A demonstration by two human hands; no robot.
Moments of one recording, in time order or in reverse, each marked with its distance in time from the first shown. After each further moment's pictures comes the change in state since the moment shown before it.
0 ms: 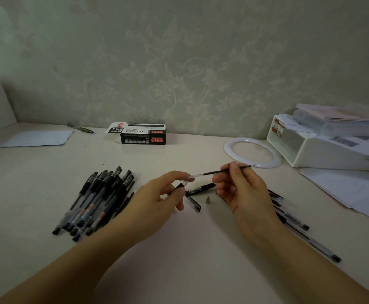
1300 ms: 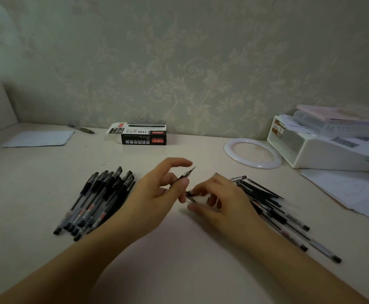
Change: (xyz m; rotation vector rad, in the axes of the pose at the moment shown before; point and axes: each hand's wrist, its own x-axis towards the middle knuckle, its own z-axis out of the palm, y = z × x) left_hand 0.000 0.003 -0.005 -0.094 0.052 0.195; right_hand -0.007 0.011 -0.002 -1.083 -0.363 -0.413
